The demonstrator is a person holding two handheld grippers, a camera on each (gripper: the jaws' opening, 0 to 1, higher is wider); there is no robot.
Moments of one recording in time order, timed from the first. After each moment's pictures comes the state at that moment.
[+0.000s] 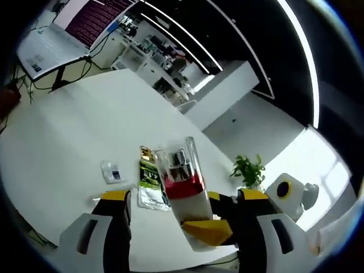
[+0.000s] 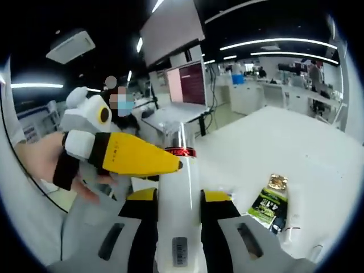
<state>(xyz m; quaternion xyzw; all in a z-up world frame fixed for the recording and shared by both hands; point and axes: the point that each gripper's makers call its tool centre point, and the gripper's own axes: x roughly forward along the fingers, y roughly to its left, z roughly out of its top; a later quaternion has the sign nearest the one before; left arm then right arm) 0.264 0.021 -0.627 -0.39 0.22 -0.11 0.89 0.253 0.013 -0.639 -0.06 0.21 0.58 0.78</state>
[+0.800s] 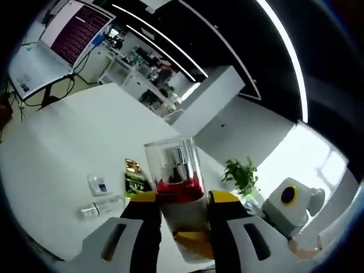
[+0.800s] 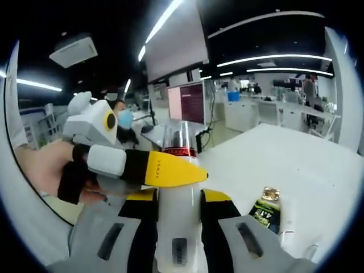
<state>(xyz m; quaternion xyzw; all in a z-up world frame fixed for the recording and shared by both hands) 0.260 0.007 -0.592 -0.35 0.17 -0.15 0.91 0.241 0.006 -0.603 -0.05 0.17 0.56 0.81</state>
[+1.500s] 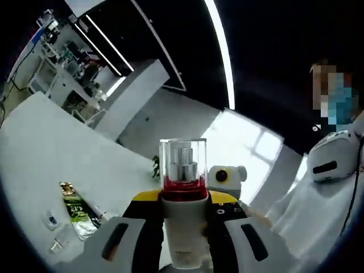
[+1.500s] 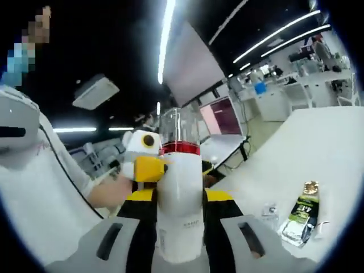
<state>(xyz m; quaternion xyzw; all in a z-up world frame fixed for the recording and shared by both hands) 0.215 -0.031 -0.469 -0.33 0.07 -0.47 0.82 0.195 -0.015 -0.502 0.14 0.21 0.69 0.68</state>
